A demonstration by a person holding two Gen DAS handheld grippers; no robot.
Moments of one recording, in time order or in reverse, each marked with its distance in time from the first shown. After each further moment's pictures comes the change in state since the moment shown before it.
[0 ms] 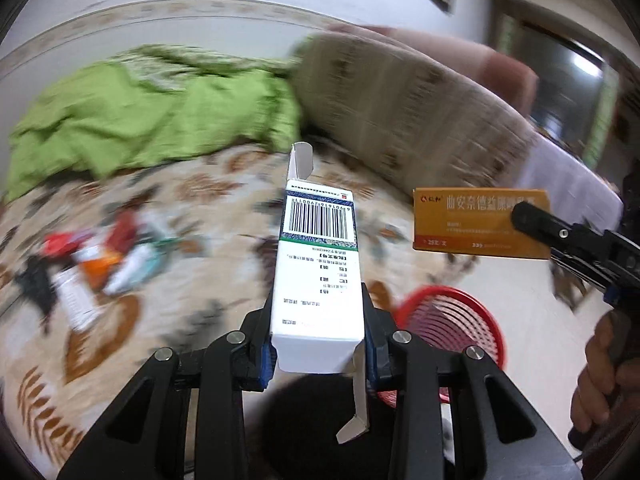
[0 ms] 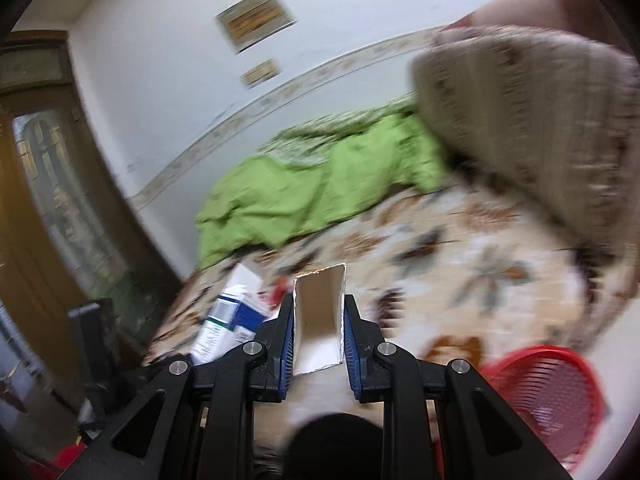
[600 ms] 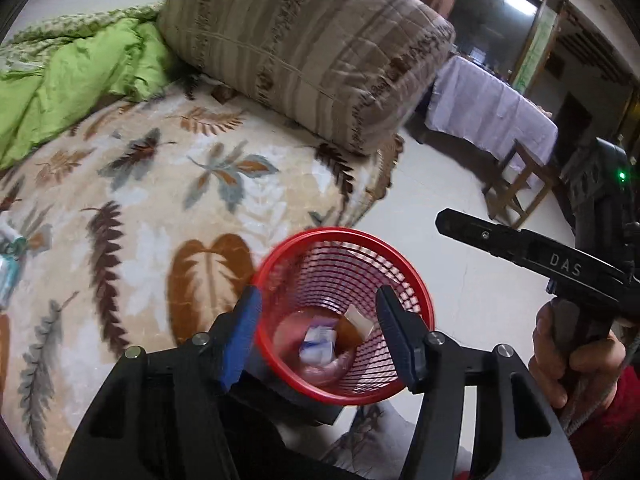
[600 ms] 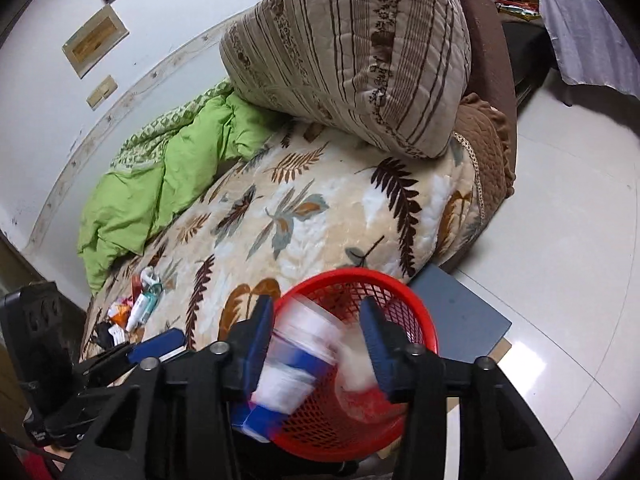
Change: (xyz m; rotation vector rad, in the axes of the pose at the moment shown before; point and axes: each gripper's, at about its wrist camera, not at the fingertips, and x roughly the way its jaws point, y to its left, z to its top) left arm 0.091 -0.105 -0.014 0.131 0.222 -0.260; right arm -0.036 -0.139 -0.036 0.243 0.106 -0.326
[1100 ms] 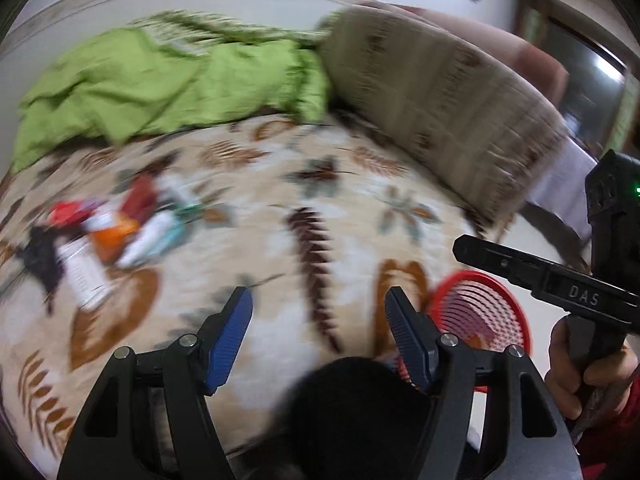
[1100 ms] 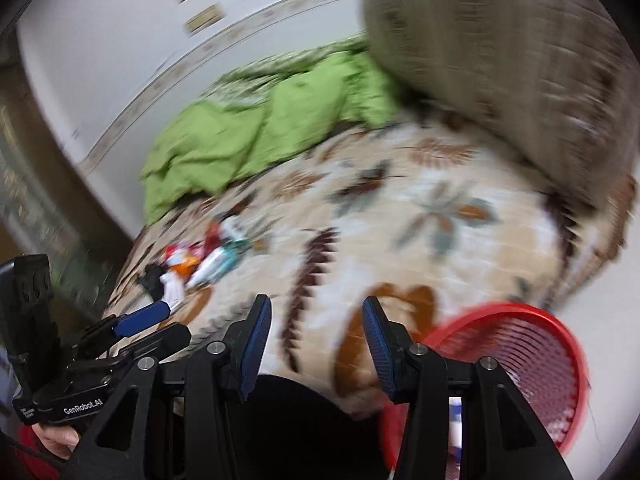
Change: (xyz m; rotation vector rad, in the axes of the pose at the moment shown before) left arm -0.115 0.145 -0.041 -0.258 -0.159 0.326; right arm 0.081 0.172 -0.011 -0.313 0.138 0.268
